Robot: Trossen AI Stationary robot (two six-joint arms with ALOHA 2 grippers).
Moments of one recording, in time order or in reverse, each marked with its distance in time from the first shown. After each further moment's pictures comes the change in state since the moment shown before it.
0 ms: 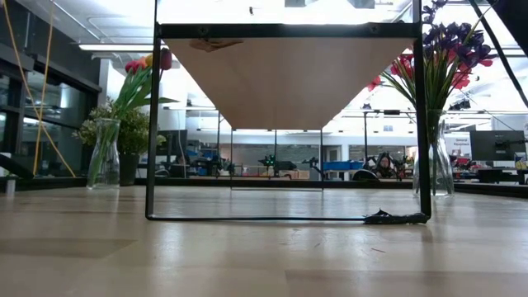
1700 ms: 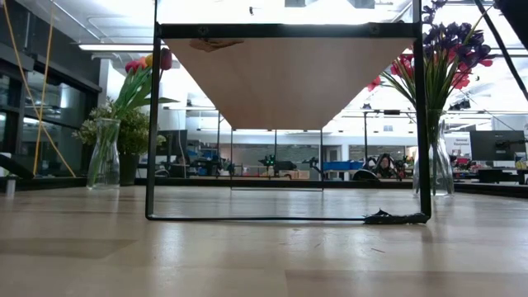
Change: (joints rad) left arm 0.000 -0.089 0.001 -0.171 -0.266 0.019; right arm 0.042 0.002 0.000 -0.148 0.145 0.021
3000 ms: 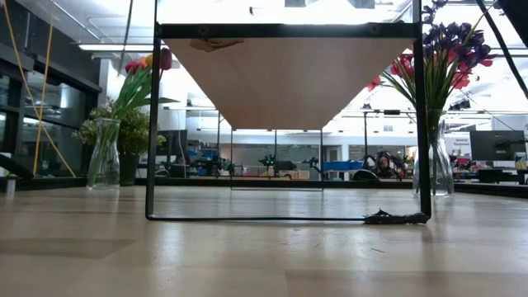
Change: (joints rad) left arm 0.000 0.097 -0.034 -0.246 -0.353 -0.159; right arm 0.024 0.000 0.000 -0.073 0.266 -0.108
